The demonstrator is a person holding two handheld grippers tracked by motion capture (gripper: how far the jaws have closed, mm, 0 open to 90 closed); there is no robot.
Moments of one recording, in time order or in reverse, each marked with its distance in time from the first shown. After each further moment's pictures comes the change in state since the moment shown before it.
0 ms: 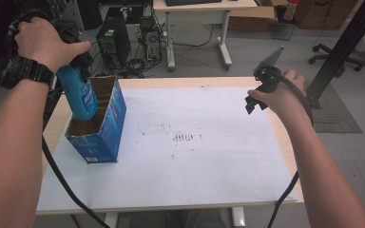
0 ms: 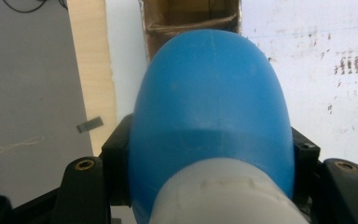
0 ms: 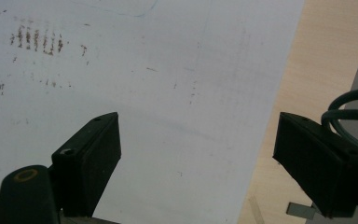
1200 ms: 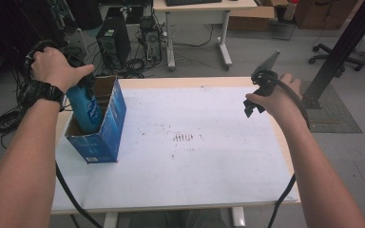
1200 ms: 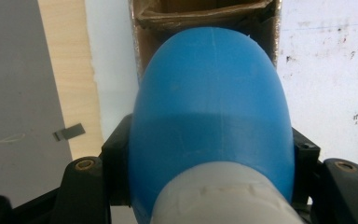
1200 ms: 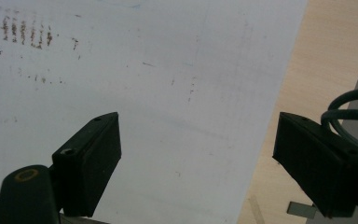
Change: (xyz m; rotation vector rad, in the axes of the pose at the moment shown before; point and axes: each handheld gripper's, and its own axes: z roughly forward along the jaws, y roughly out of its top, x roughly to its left) left arm 0.014 0.009 0.077 0.056 -0.048 -0.013; right arm 0.002 0.001 0.014 0.028 -0.015 -0.004
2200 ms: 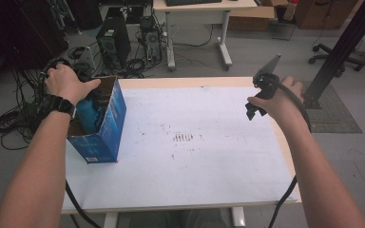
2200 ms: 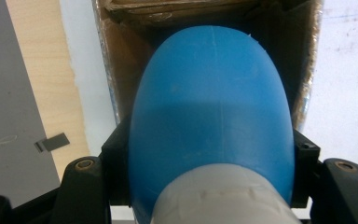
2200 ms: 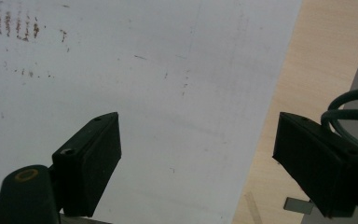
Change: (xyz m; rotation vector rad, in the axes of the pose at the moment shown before) left arm -0.003 0.006 0.049 0.030 -0.010 0.005; right arm -0.005 -0.005 0.006 0.015 -0.010 0.005
